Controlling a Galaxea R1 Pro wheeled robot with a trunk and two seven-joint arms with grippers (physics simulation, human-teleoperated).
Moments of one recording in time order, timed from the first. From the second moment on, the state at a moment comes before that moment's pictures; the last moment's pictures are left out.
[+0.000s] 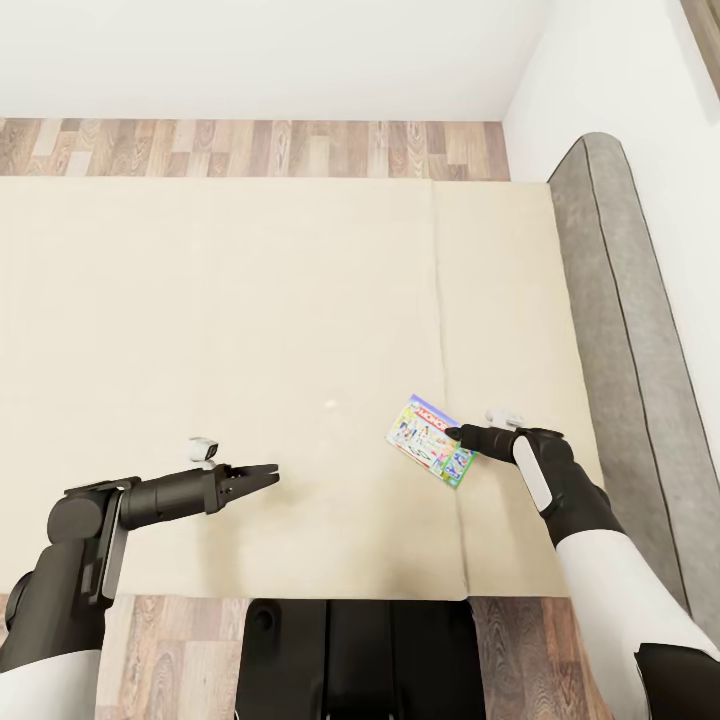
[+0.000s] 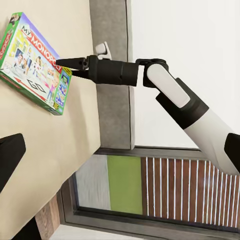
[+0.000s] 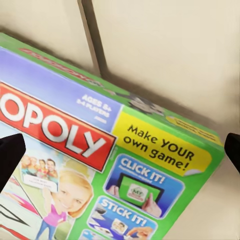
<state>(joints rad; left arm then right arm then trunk) -0.53 0.06 0.30 -1.49 -0.08 0.98 -1.56 -0.87 -0.07 -0.07 -0.91 -0.25 0.73 0.13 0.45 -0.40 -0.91</state>
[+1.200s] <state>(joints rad) -0.53 0.06 0.30 -1.49 -0.08 0.98 -1.56 -0.87 -0.07 -0.07 -0.91 -0.25 0.73 0.13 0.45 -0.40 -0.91</state>
